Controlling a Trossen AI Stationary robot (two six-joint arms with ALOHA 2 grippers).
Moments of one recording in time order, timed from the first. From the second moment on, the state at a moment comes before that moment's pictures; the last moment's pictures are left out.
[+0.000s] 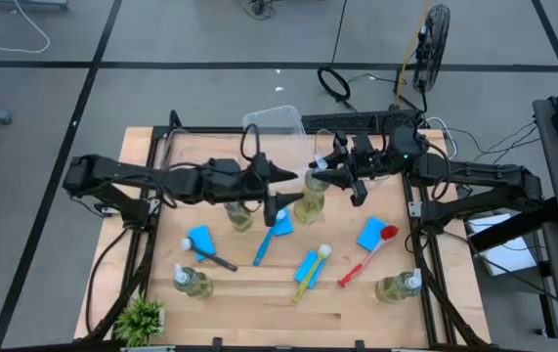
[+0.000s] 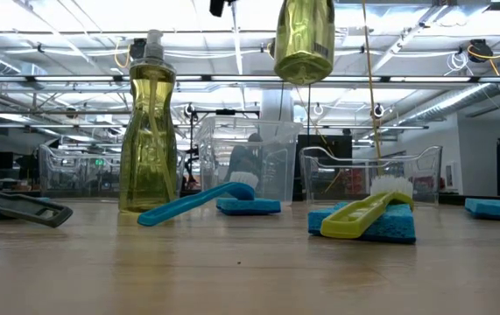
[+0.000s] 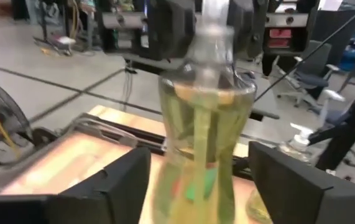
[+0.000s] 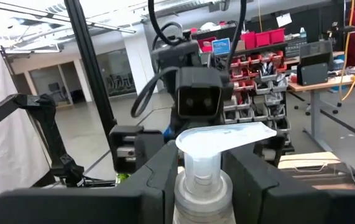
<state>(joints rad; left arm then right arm) -0.06 1.48 1.22 0.17 -0.18 -0.24 -0.18 1.10 0.99 0.28 -0.37 0.26</state>
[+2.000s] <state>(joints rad) 0.02 1.62 1.22 0.34 -0.21 -0.24 -0.18 1.20 0.99 0.36 -0.29 0.30</state>
